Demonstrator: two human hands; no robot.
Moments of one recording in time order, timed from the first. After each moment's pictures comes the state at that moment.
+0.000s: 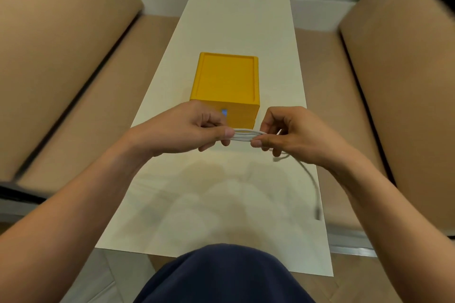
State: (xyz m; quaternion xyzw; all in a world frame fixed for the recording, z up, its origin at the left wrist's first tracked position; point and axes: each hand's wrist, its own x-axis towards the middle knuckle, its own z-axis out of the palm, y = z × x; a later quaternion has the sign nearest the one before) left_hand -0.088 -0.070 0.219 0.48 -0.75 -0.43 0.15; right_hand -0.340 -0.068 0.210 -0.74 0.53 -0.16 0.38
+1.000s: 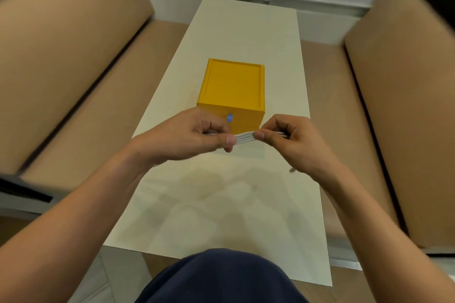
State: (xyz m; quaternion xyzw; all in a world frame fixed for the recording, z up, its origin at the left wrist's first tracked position) left_hand -0.076 -0.053 0.215 0.46 -0.74 -0.45 0.20; right_hand -0.327 -0.059 0.198 -0.71 0.54 -0.27 0.37
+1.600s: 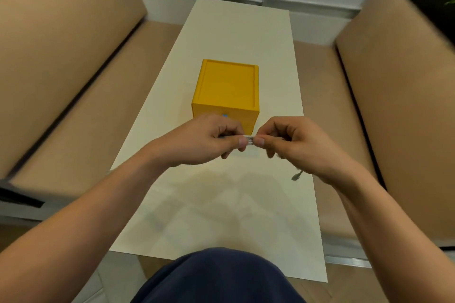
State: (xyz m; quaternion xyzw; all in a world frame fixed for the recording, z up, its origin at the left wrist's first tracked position) left_hand -0.105 -0.054 0.212 0.47 -0.77 -0.41 0.16; right_hand -0.339 -0.050 0.217 -0.71 0.51 -0.22 0.42
